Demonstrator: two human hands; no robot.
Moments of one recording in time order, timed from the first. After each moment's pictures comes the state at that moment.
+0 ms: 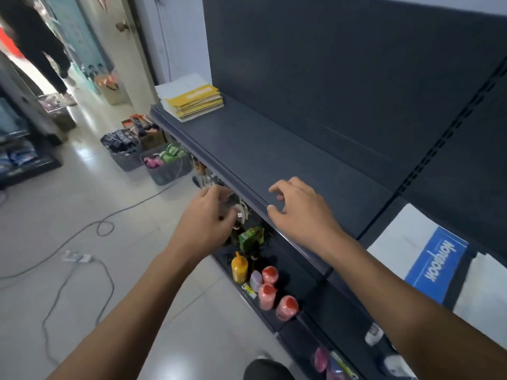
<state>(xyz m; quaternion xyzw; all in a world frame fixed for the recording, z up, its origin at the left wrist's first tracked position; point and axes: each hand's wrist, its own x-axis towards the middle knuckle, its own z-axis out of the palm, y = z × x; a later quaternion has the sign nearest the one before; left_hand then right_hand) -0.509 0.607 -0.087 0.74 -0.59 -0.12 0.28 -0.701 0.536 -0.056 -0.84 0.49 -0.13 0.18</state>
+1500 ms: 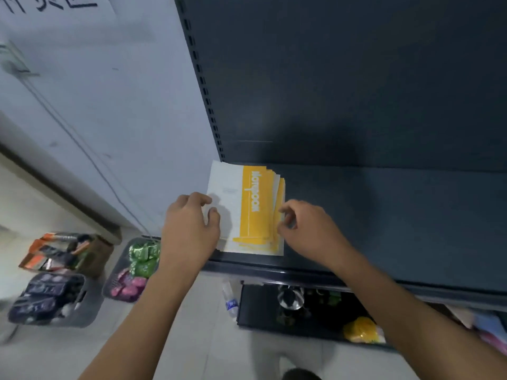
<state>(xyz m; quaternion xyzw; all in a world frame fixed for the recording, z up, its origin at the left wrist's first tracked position) 0.001 0.116 -0.084 0.60 -0.76 -0.10 0.25 -0.219 0.190 -0.088 -0.58 0.74 -0.23 0.25</state>
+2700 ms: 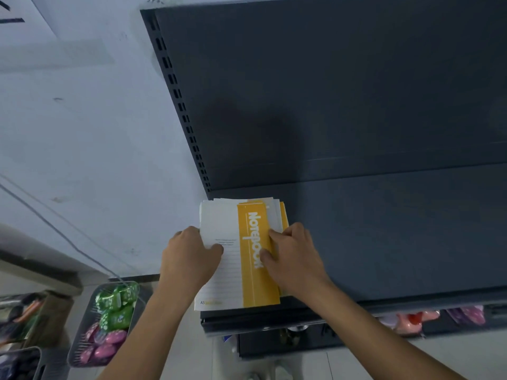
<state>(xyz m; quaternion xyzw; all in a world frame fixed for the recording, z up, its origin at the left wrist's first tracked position) -0.001 0.018 -0.091 0.62 -0.75 -0.23 0.05 -0.159 0.128 -0.117 -0.49 0.83 -0.19 0.21</state>
